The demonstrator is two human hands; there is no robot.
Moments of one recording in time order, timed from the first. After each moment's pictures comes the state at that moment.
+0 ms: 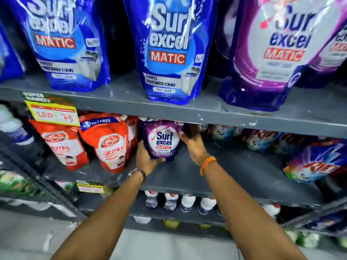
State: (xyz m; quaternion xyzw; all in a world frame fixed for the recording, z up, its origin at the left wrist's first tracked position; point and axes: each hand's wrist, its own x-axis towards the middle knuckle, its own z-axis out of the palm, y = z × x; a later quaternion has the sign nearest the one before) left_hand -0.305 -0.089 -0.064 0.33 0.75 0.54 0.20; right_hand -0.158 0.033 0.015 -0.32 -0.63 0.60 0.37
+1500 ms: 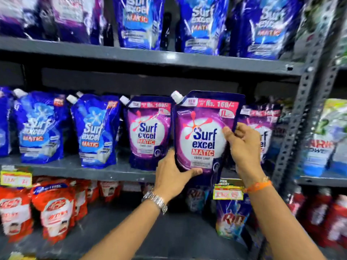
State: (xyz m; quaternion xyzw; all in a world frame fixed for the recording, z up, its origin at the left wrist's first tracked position) left_hand 0.054 -0.063 0.268 0.51 0.63 0.58 0.04; right_hand 0.211 0.041 0.339 -0.27 -0.66 0.31 0.64
